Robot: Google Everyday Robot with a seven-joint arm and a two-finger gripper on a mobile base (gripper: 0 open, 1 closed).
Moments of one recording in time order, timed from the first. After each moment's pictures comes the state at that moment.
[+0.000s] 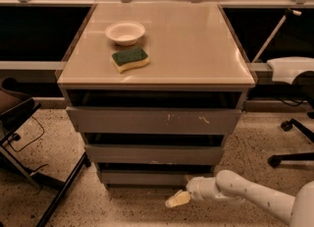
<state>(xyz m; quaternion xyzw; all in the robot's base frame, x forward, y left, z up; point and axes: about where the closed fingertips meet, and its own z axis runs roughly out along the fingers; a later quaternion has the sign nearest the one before) 0.506 -0.088 0.277 -0.33 0.83 0.35 0.28</state>
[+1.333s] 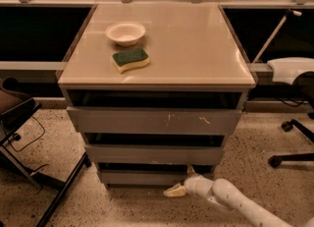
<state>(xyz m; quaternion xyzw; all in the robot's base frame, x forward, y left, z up) 0.578 -0.098 0.255 -0.35 0.78 0.23 0.45</state>
